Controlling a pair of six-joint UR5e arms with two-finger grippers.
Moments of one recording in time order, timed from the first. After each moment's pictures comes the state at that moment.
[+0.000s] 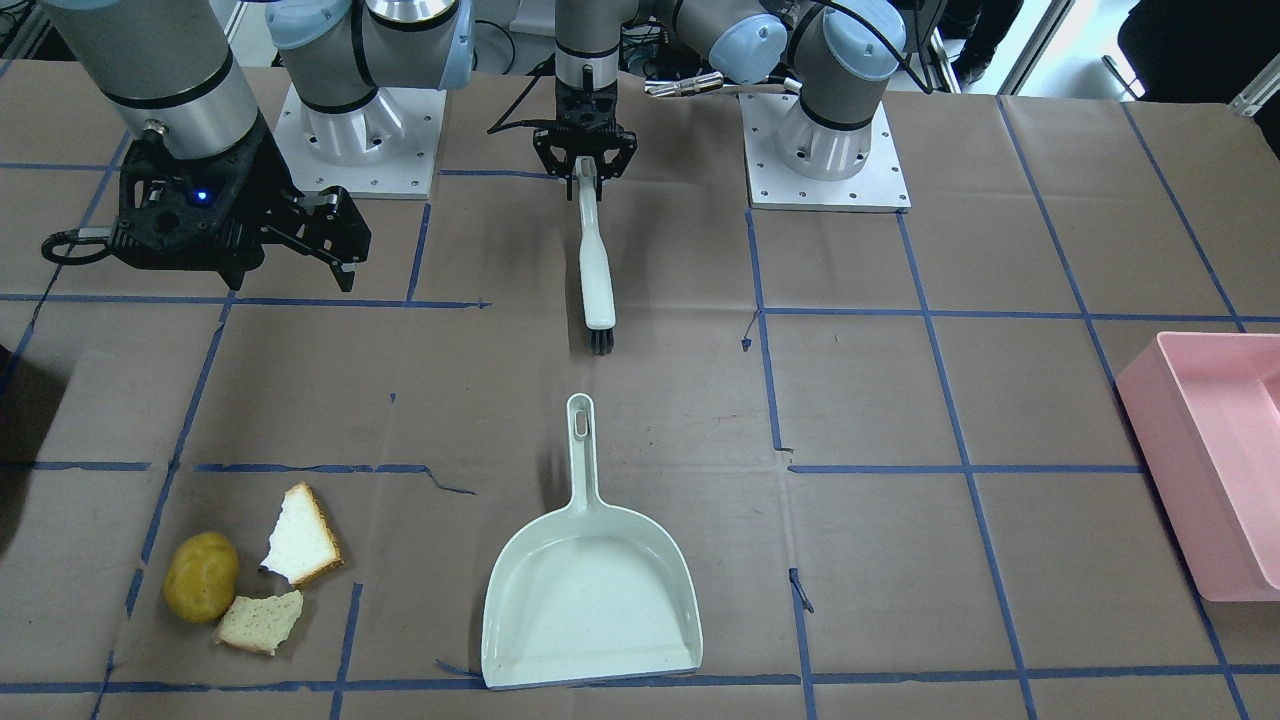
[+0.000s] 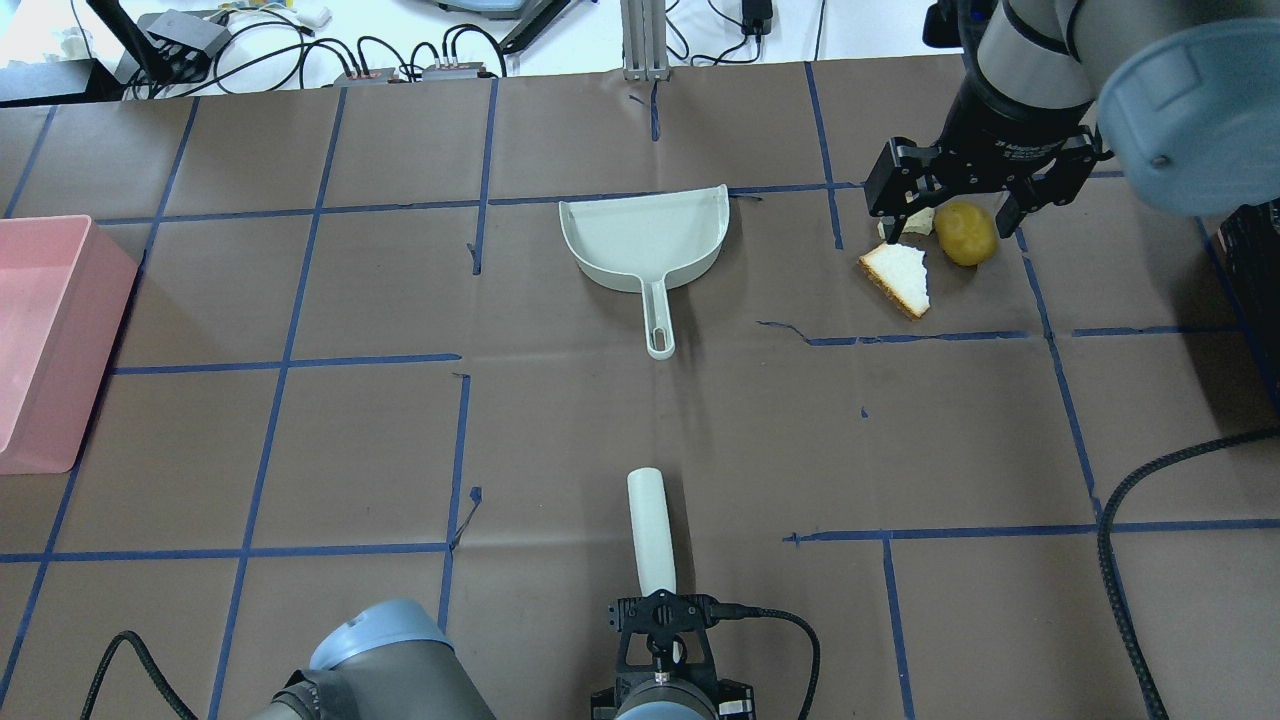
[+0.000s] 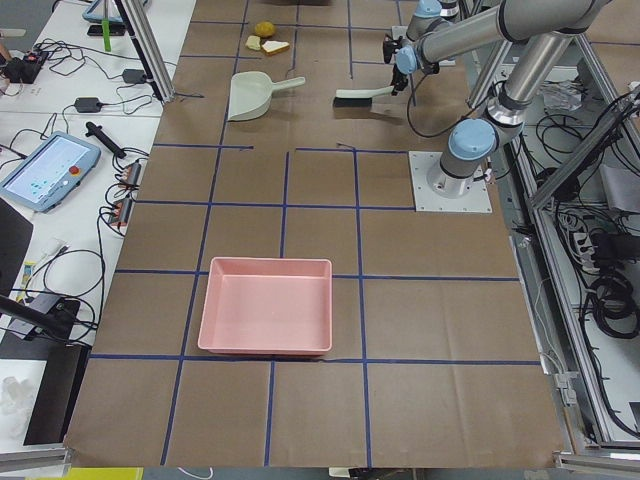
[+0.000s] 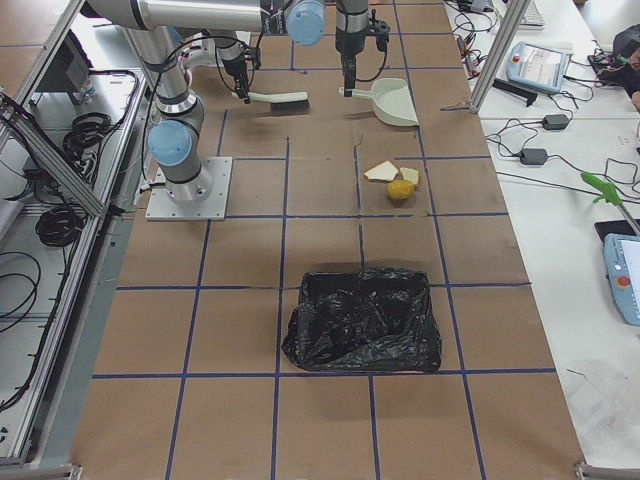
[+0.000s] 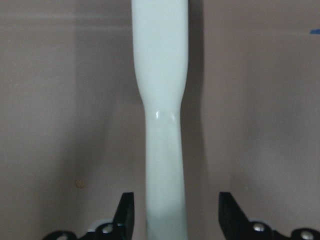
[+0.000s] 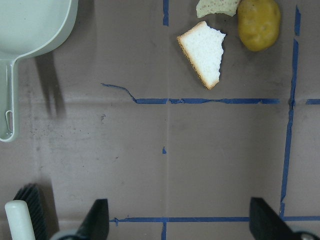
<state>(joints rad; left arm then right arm) -2.48 -1.56 -2.37 -0.68 1.64 -0.93 1.56 -1.55 1.61 -1.65 -1.58 -0.01</state>
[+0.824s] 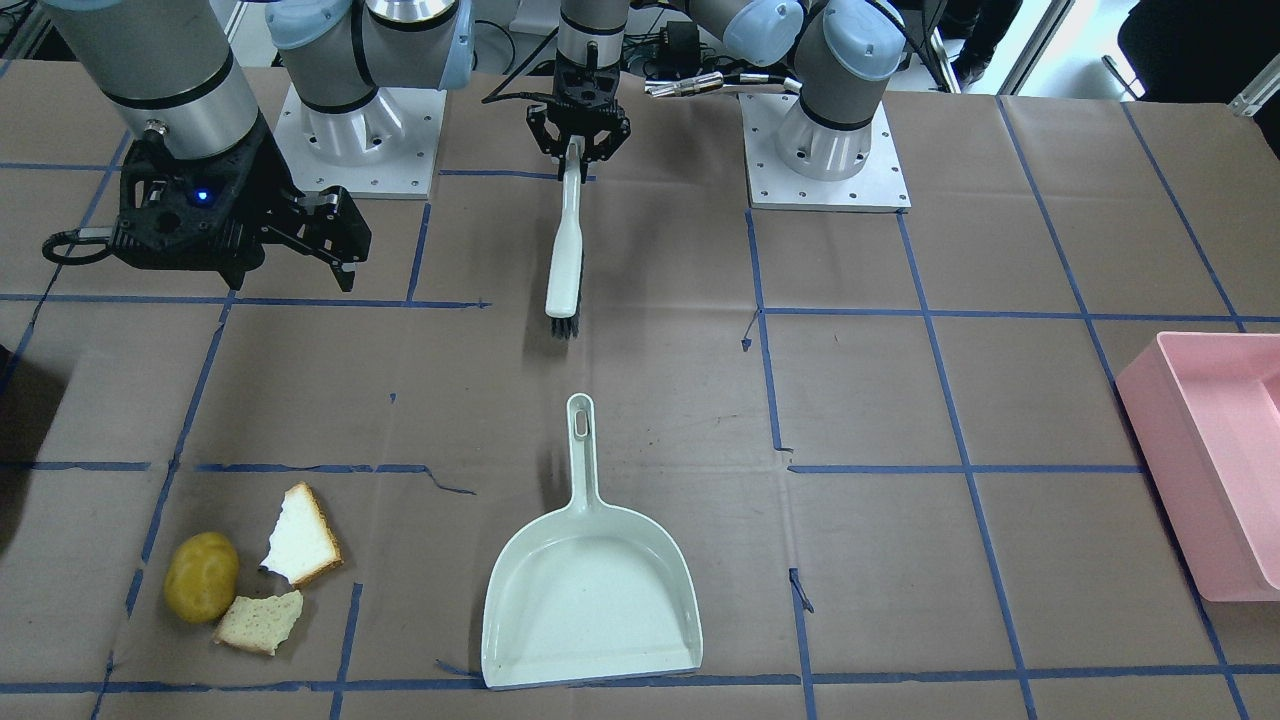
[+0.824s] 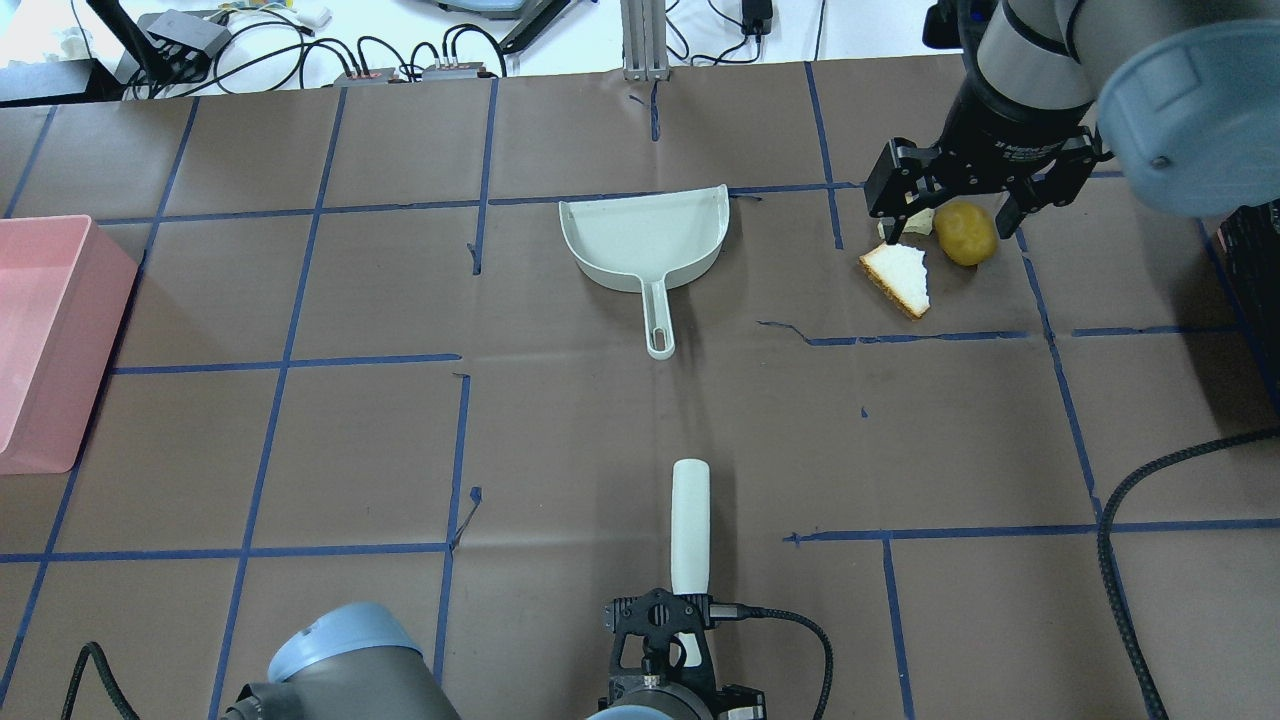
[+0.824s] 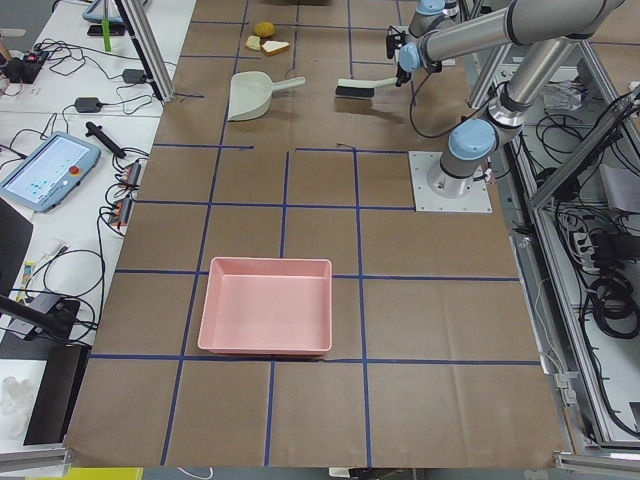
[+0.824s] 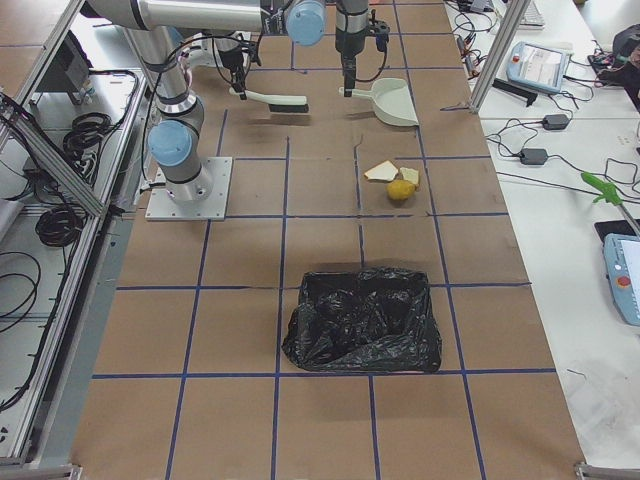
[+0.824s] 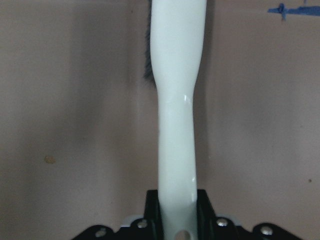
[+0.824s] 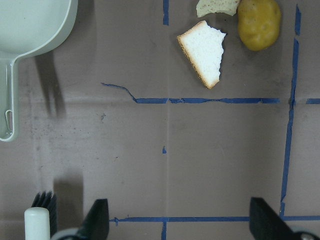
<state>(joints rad) -2.45 -1.46 -2.36 -0.69 1.59 -0.91 1.56 -1.55 1.62 -1.65 -1.58 -0.01</state>
